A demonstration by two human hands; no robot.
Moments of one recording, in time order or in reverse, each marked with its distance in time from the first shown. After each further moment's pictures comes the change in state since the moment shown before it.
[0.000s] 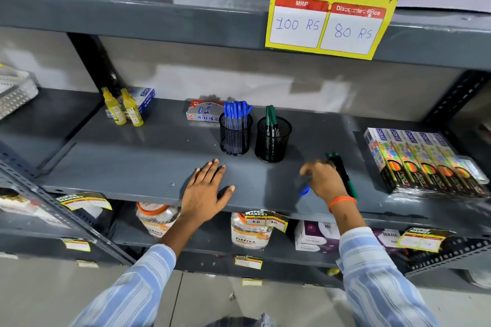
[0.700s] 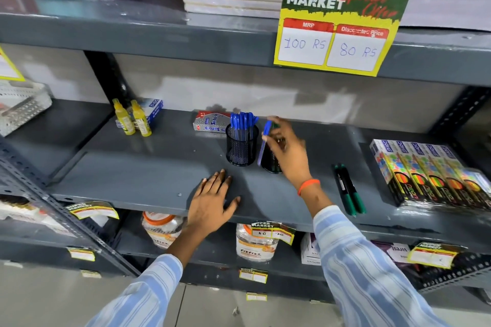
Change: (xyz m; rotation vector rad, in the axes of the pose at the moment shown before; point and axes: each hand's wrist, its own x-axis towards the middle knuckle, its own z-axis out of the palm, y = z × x) left_hand 0.000 -0.001 -0.002 0.028 -0.002 0.009; right_hand 0.022 -0.107 -0.019 0.664 0.377 -0.366
